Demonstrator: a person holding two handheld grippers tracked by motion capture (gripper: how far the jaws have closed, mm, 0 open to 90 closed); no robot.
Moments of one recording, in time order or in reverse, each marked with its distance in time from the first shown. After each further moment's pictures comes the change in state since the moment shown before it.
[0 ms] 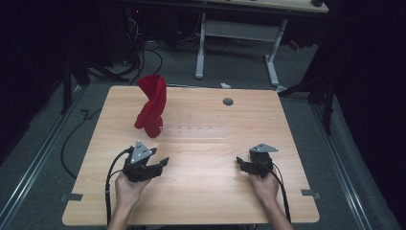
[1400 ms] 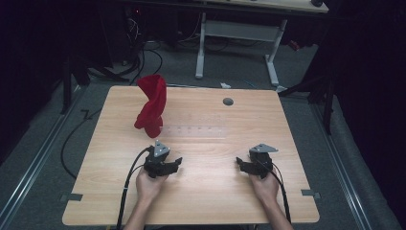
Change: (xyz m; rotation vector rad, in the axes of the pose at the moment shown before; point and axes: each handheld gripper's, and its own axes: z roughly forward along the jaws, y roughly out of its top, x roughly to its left) left arm 0.011 -0.045 0.066 0.069 0.086 -0.068; right arm 0.000 0.000 0.000 0.001 0.004 -0.007
